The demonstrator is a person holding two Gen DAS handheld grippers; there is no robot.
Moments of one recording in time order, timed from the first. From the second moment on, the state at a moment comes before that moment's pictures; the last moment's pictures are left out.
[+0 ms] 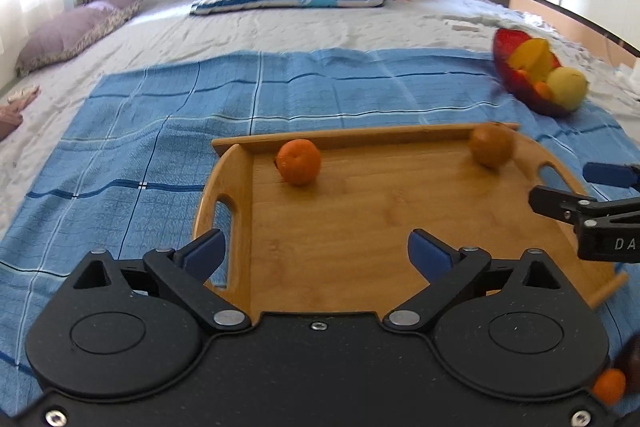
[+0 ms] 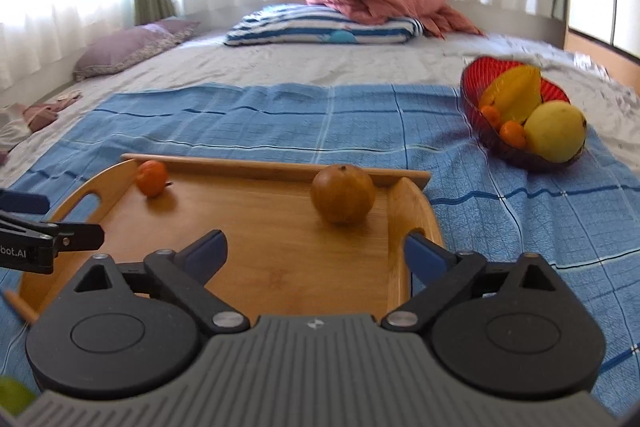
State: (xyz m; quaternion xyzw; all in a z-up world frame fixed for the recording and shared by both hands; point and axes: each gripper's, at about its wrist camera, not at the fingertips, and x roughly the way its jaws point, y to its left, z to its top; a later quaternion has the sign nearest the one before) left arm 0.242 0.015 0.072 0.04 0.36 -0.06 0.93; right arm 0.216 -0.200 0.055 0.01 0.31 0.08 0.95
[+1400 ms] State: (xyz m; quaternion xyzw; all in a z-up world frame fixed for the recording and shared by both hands) left arm 0.054 0.014 0.041 0.00 0.26 -0.08 0.96; right arm 0.021 -0.223 0.024 0.01 0.15 0.03 0.99
